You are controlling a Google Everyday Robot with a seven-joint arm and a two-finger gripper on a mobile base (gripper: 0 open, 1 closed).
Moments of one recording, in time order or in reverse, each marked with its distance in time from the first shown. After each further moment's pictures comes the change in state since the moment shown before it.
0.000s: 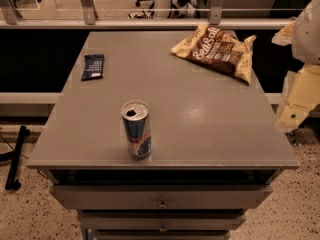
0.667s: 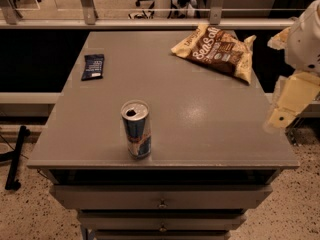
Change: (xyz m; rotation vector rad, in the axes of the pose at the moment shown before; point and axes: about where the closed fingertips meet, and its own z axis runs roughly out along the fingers) arm -0.003 -0.004 0.017 0.023 -0.045 0.024
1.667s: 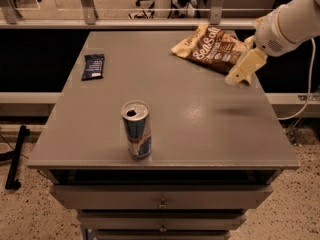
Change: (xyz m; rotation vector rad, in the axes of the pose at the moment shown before) arm -0.015 -0.161 0.098 0.213 -0.262 0.164
